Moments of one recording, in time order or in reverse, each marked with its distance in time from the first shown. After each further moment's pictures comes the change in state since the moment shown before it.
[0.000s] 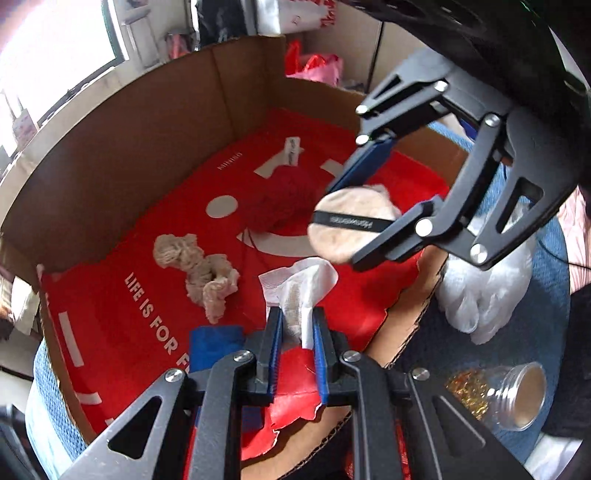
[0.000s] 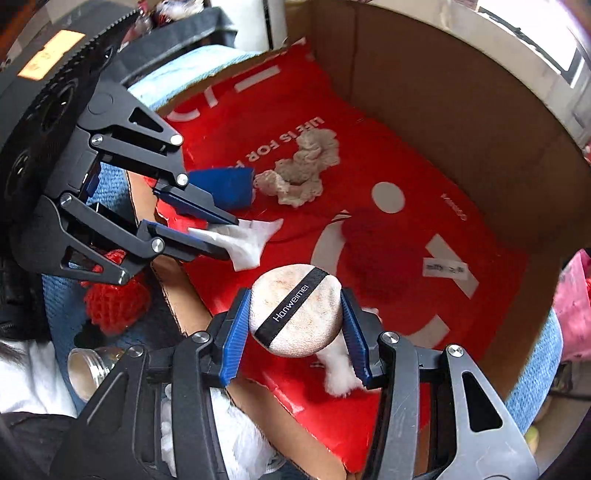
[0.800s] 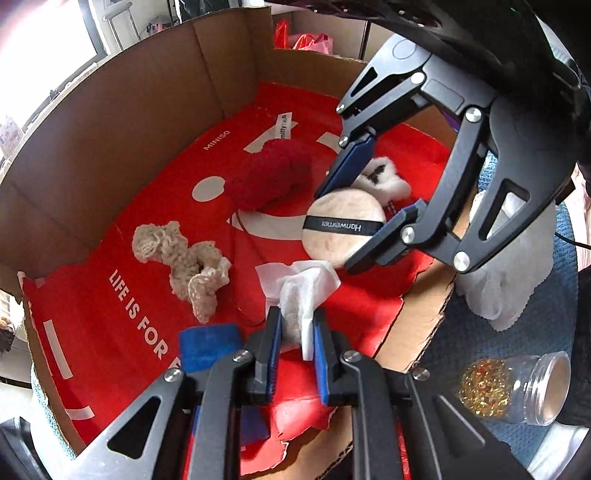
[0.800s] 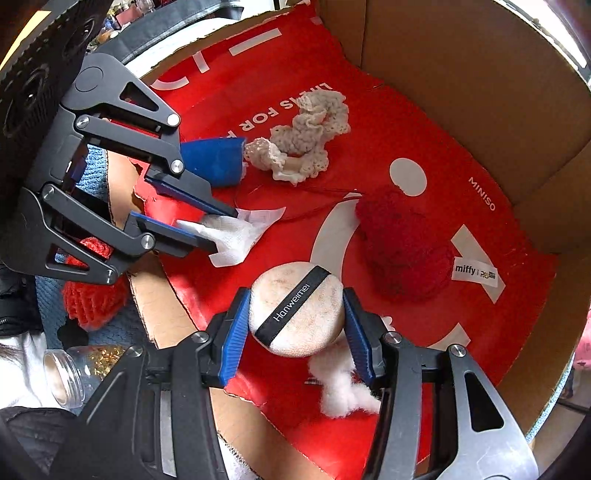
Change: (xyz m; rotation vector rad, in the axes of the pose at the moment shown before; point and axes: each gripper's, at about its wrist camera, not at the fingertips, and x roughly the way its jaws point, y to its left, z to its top) left arm 0.040 0.007 0.015 0.033 0.066 -0.019; right arm 0.037 -0.006 0.005 -0.018 0.085 0.028
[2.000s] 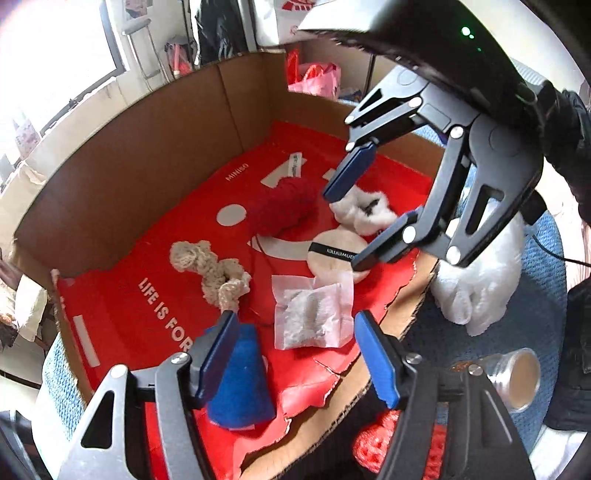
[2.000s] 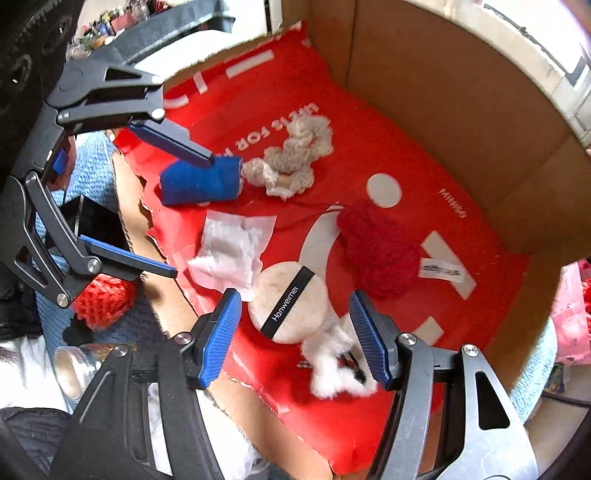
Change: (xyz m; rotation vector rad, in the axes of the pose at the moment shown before) left arm -0.059 -0.004 -0.021 -0.040 -0.124 0.032; right arm -0.027 0.004 -0.004 0.017 -0.052 -0.067
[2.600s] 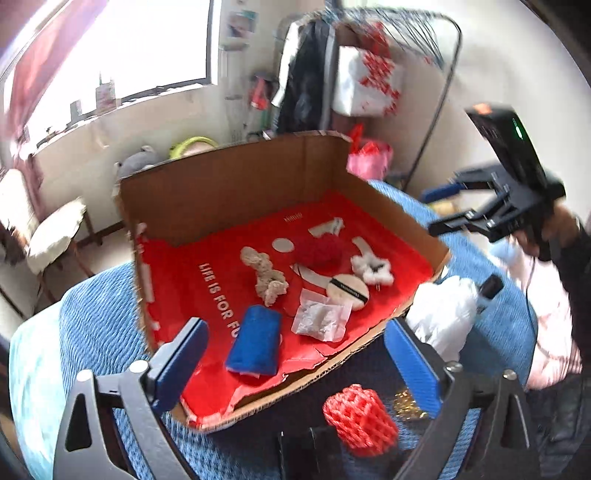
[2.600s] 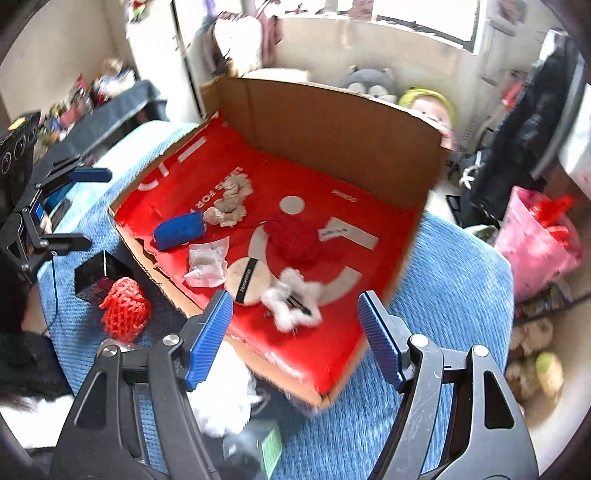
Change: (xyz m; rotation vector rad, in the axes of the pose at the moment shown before) left arm -0.099 0.013 -0.050 -0.339 -0.258 0.068; right arm -0.113 -0.019 -0.076 0.315 -0.249 -0.132
